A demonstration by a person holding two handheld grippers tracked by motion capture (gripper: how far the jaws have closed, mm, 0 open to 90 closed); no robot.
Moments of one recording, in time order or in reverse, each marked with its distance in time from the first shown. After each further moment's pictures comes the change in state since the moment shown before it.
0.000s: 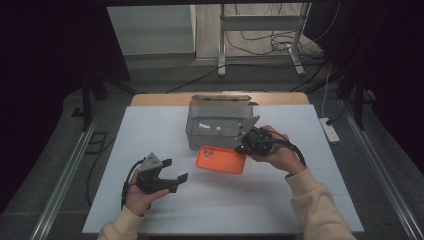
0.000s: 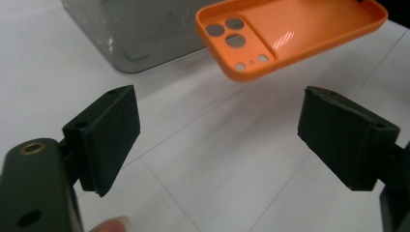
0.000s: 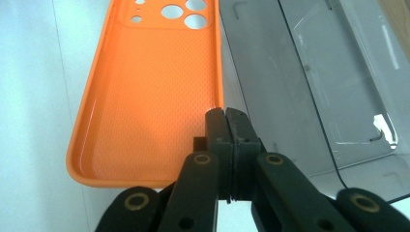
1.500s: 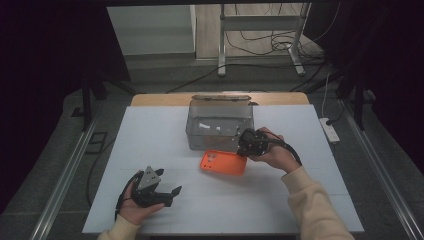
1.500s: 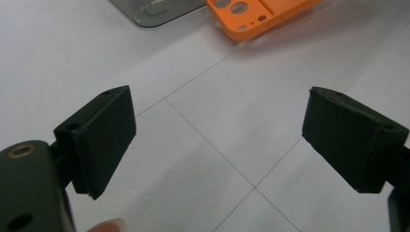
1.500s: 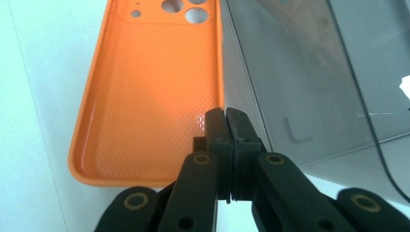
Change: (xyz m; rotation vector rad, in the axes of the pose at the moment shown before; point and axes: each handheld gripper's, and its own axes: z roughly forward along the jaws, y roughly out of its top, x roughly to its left) left arm -0.008 -0.038 -0.012 0.076 0.140 0.134; right arm -0.014 -0.010 0.032 0.122 0.030 0.060
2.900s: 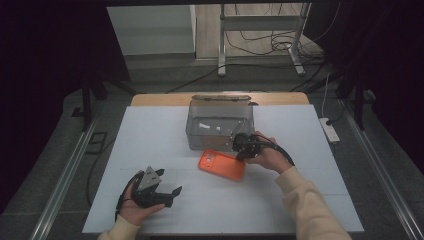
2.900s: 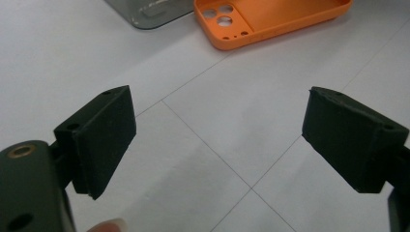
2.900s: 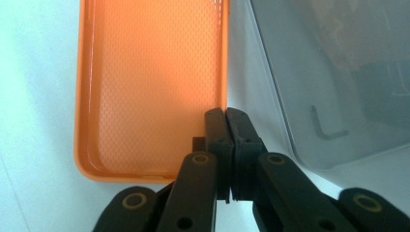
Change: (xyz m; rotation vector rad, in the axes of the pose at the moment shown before) left arm -0.002 0.001 0.000 -0.004 -0.003 0.005; right arm -0.002 0.002 0.036 0.145 0.013 0.028
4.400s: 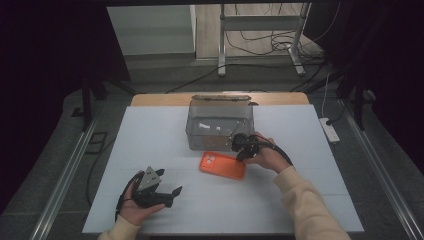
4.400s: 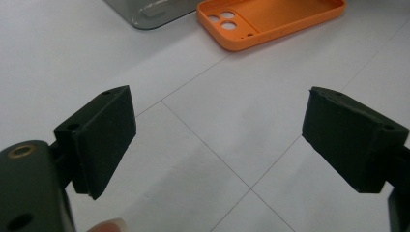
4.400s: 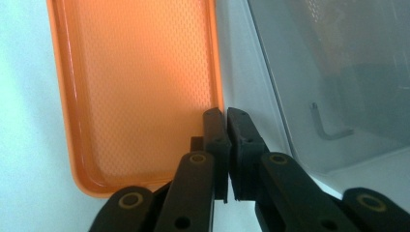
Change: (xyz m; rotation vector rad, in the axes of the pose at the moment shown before) left arm 0.000 0.000 0.000 0.000 0.000 0.000; right arm -0.005 0.000 0.013 0.035 -0.011 0.017
